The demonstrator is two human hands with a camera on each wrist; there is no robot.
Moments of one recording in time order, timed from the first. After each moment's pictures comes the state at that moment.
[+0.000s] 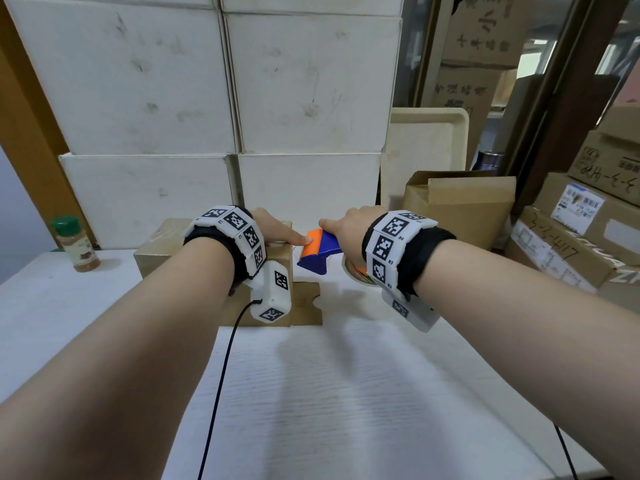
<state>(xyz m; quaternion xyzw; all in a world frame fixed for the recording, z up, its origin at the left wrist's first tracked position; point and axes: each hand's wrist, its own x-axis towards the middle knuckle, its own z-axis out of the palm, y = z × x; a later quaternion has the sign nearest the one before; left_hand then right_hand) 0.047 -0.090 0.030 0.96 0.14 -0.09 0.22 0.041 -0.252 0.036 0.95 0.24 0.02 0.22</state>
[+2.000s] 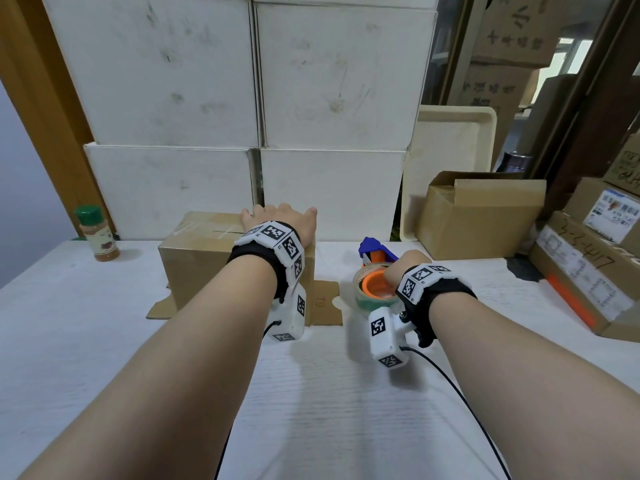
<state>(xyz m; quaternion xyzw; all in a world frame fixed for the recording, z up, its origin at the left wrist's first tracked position) 0.042 -0.092 0.009 0.98 0.17 0.03 0.10 0.045 -0.280 -0.026 0.93 -0.11 -0.09 -0.33</state>
